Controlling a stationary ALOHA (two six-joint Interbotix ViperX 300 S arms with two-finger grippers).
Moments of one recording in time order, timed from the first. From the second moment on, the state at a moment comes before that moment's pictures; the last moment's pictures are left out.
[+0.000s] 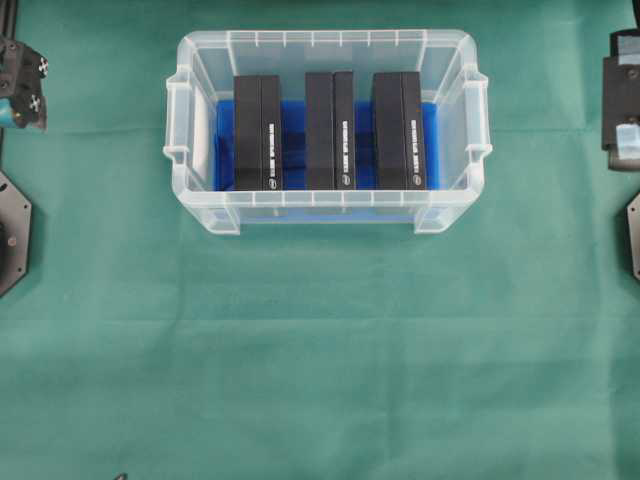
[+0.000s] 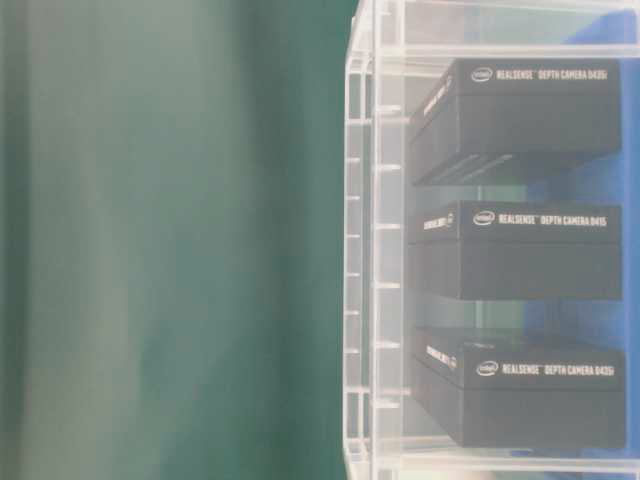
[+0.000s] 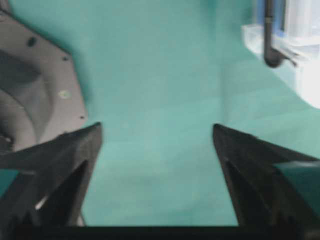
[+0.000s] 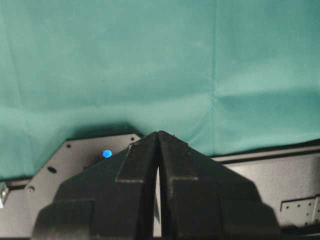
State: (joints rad) left arm 0.37 -0.64 0.44 0.02 1.57 -1.10; right arm -0.02 -0.63 0.46 -0.16 1.58 0.17
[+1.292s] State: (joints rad) left arm 0.37 -0.55 0.40 0.02 1.54 -1.11; right arm -0.02 -0.63 0.46 -0.16 1.58 0.17
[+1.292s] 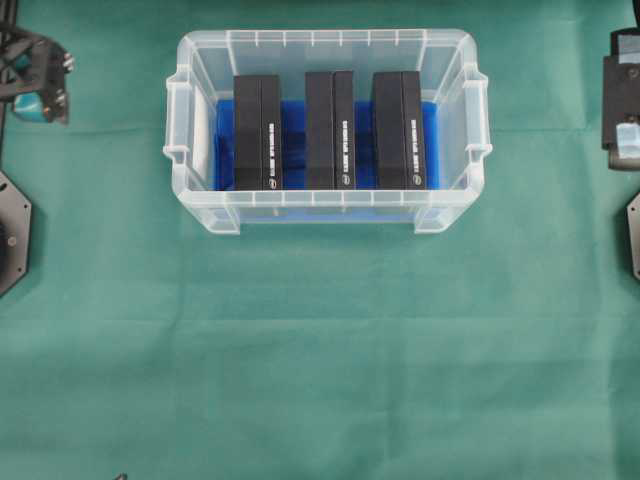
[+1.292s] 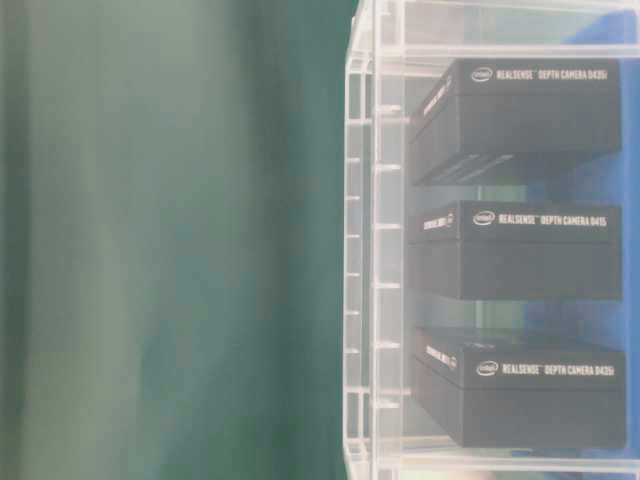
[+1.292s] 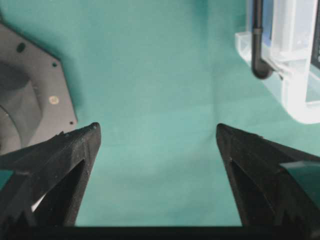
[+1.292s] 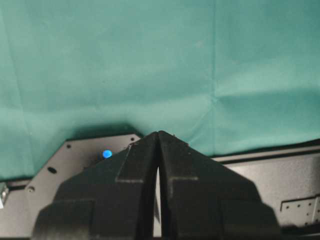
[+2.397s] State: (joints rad) left arm 0.26 0.05 -0.17 0.02 1.42 -1.14; right arm -0.02 -0.60 0.46 -0.16 1.54 0.17
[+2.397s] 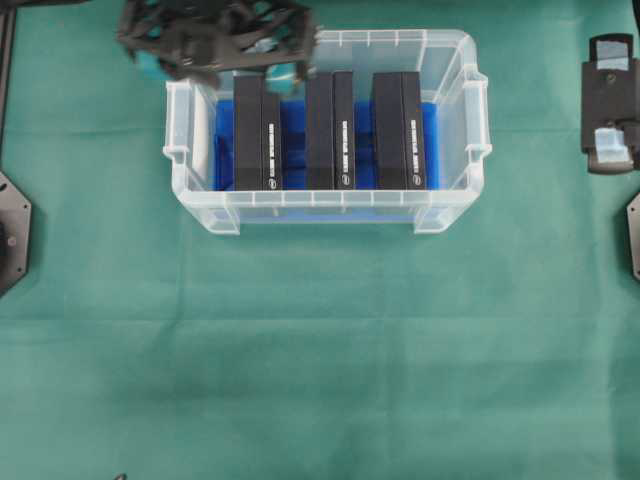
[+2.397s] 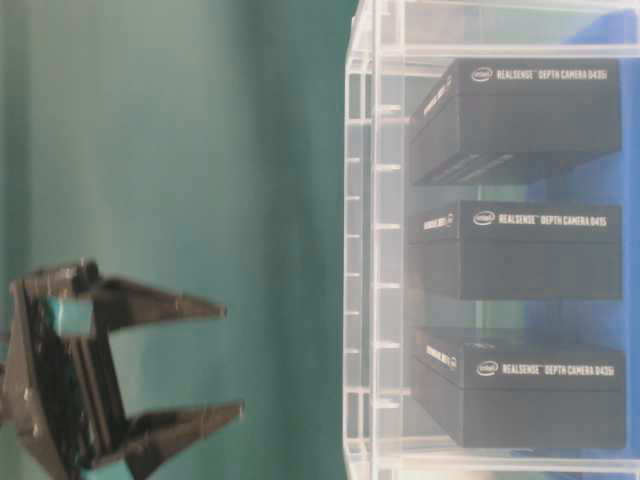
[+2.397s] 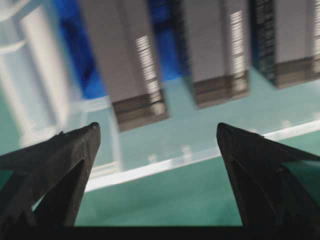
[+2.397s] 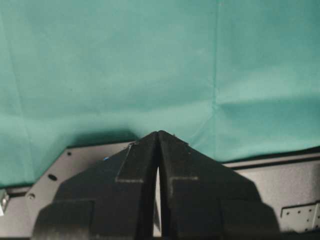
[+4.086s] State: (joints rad) left arm 0.21 0.29 -0.45 0.02 1.47 -1.18; right arm -0.02 -0.60 0.46 -0.16 1.53 0.17
